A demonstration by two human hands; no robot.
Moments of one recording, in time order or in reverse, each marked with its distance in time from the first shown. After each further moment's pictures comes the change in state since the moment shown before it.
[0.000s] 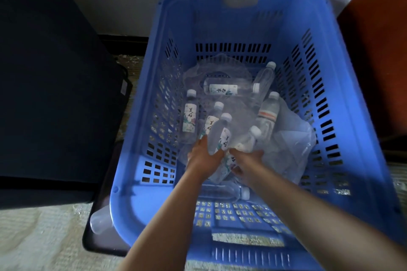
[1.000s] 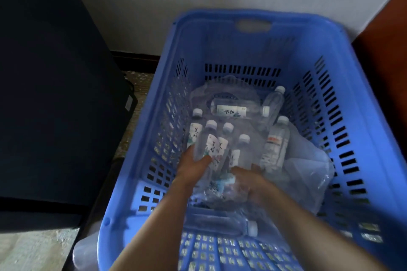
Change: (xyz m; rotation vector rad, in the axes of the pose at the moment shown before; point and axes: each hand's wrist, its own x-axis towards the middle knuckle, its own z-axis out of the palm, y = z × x) left_hand 0.034 -0.013 -0.027 -0.482 0.088 -0.002; right_hand 0.038 -0.006 0.005 -0.055 -0.316 -0.099
